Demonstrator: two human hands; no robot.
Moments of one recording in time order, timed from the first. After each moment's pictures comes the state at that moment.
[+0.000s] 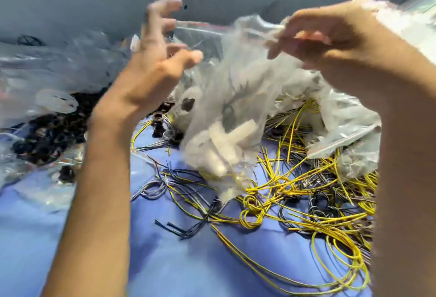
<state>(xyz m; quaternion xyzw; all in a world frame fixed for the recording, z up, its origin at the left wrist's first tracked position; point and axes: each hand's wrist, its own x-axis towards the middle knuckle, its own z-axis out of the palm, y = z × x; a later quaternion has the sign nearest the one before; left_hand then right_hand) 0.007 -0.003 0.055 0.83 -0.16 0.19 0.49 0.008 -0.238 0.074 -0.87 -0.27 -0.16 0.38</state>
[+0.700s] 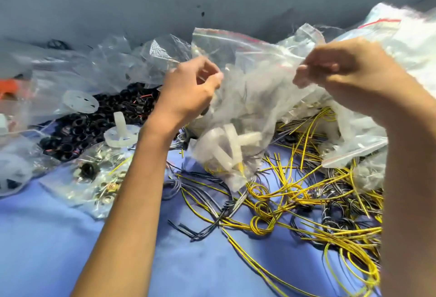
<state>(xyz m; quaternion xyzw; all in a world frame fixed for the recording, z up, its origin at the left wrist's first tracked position) 0.031 -0.010 0.022 0.87 -0.08 0.23 0.42 0.028 -0.250 0.054 -0.90 -0.22 -0.16 0.35</state>
